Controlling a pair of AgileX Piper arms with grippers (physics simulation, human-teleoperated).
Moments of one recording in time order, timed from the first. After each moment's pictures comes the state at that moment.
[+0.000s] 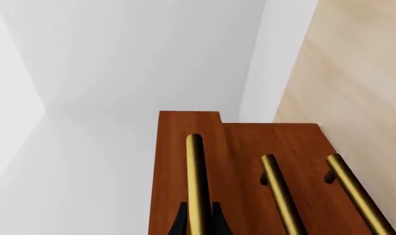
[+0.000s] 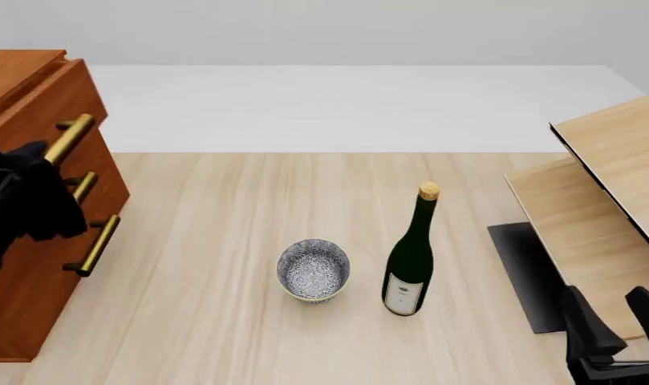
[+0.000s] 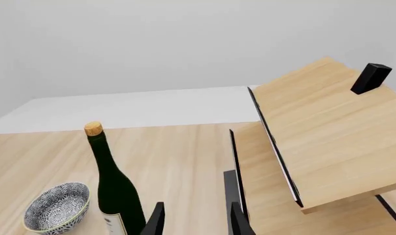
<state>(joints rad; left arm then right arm) 0.19 1.18 -0.55 -0.47 1.49 0.04 0.08 -0.01 -0.02 0.08</state>
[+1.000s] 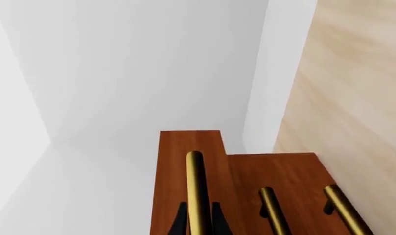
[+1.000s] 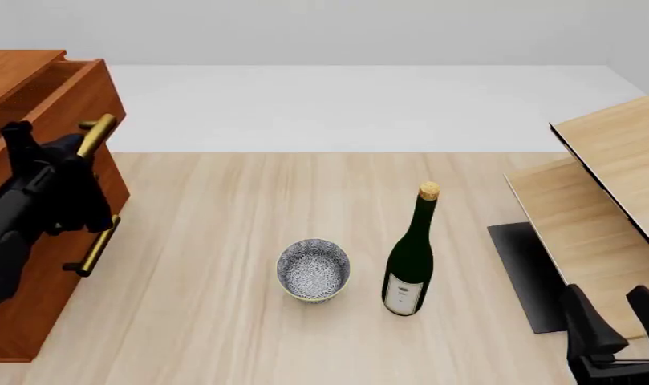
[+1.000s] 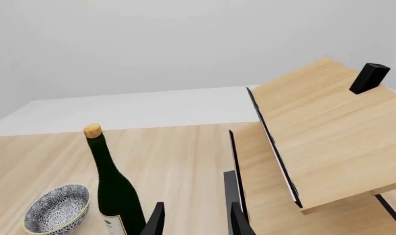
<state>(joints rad) 0.09 1.24 -0.58 -0.49 1.49 0.04 0.09 -0.01 -0.02 0.09</state>
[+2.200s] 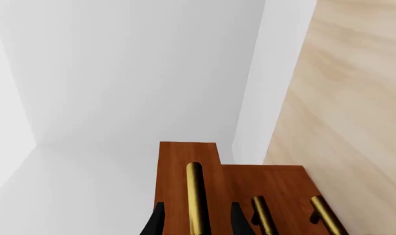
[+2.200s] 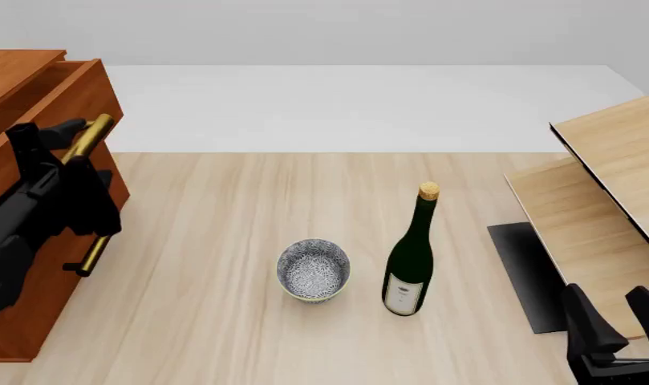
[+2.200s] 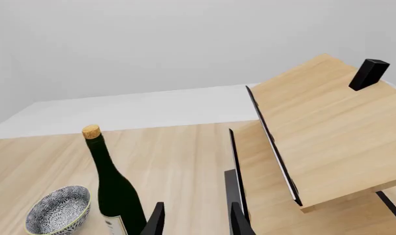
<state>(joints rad) 0.02 1.18 -0.56 -0.44 1.47 0.03 0.10 -0.01 -0.03 0.11</state>
